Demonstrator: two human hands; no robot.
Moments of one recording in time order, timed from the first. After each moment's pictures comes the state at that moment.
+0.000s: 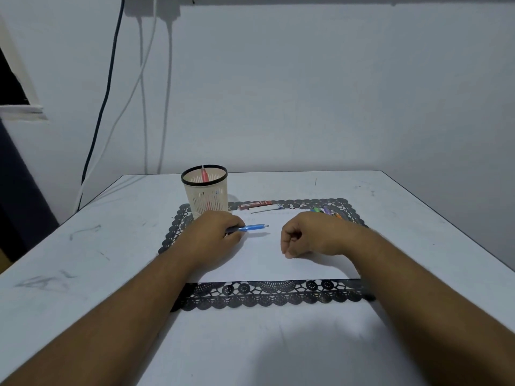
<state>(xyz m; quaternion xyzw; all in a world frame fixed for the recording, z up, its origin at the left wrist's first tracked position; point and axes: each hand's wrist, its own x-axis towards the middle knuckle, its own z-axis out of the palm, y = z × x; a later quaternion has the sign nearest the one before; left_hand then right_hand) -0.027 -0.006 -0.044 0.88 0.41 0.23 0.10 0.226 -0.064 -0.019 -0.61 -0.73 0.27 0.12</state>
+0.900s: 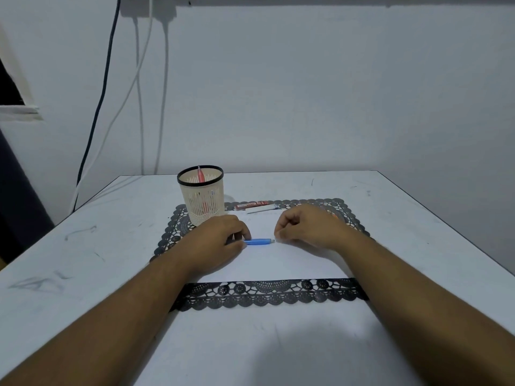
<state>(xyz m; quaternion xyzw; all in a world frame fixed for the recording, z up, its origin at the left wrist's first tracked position) -0.022 -0.003 -0.056 0.91 0.35 0.21 0.10 0.230 -0.057 -0.036 -0.57 -0.63 0.39 0.35</state>
